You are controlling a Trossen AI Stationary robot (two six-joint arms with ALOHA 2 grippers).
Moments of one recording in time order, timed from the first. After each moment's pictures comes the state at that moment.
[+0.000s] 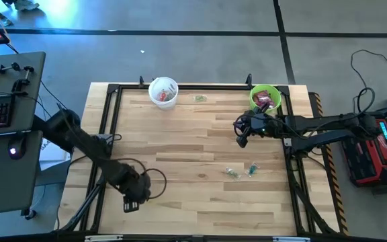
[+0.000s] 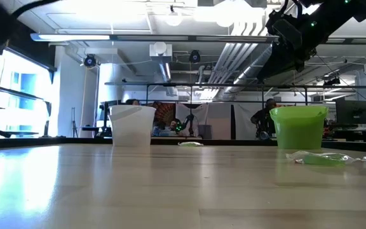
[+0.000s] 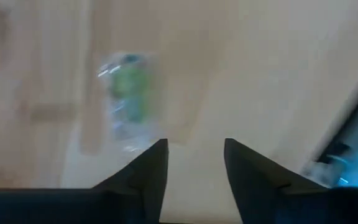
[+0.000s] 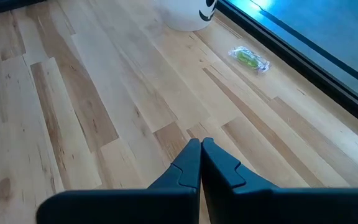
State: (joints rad) left arm -0.70 1.55 0.99 -0.93 0.19 -0.95; right arm -0.05 1.00 0.66 -0.33 0.37 0.31
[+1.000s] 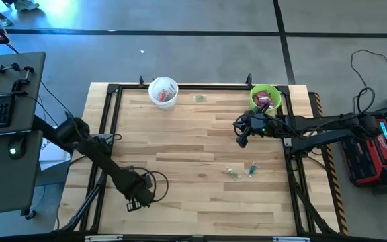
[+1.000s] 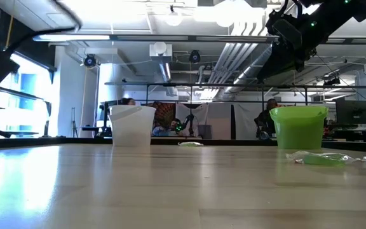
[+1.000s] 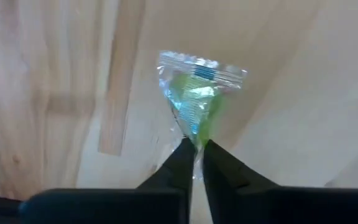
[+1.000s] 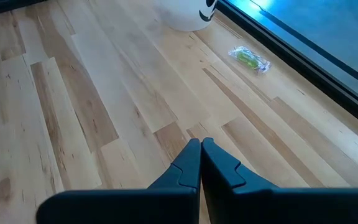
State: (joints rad) left arm -0.69 1.70 0.99 -0.99 0.19 -0.97; right arm -0.05 1.00 0.66 -0.33 0.37 0.31
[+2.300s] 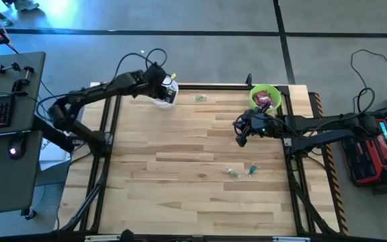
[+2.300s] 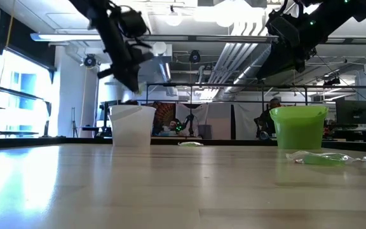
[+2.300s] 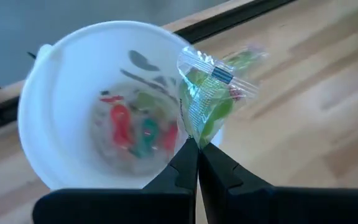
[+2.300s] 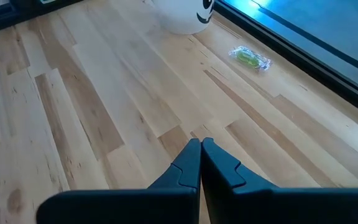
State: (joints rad) left arm 0.60 1.50 1.21 -0.68 -0.14 -0.45; right arm -0.05 1.00 0.66 -0.32 0.37 0.37
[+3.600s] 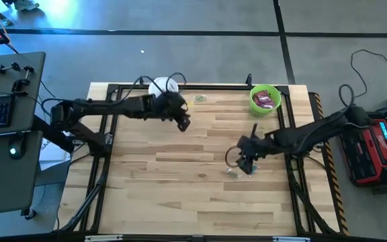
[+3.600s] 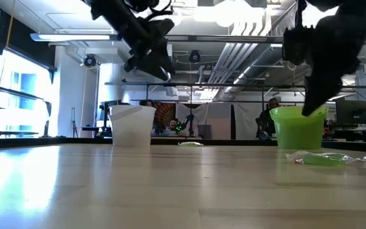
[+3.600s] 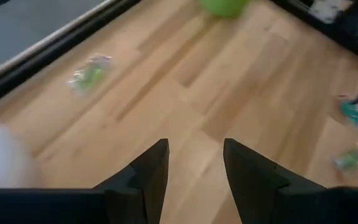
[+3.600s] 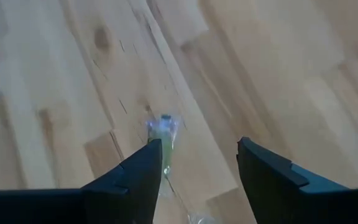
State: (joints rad) left arm 0.24 1.51 1.13 -0.38 -0.17 -0.38; right arm 0.23 1.17 0.66 -0.51 0.08 0.70
